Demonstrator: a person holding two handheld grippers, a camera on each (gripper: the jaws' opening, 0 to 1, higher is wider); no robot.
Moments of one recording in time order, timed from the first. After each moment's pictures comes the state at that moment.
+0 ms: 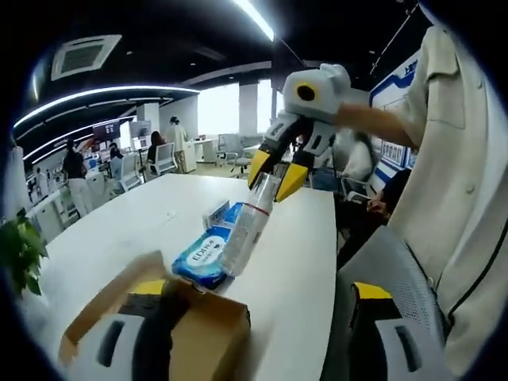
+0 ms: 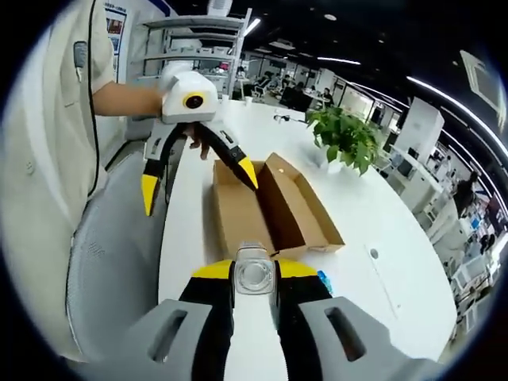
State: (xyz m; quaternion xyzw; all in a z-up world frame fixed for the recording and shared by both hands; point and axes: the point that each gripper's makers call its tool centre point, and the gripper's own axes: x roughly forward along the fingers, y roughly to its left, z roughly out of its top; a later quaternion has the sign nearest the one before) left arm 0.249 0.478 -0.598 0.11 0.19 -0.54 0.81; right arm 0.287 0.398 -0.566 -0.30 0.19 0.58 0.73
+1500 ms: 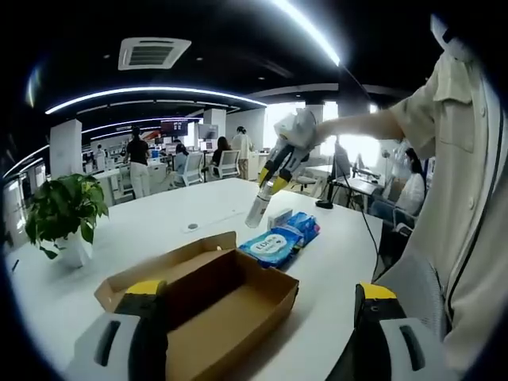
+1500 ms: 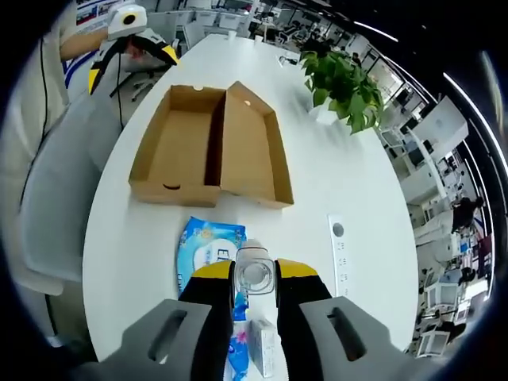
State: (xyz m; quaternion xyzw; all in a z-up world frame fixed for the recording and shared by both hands) left arm 0.257 0.575 -0.584 0.04 0.18 -0.40 0.90; right arm 0.458 0.358 -0.615 -0.45 0.28 0.54 0.65
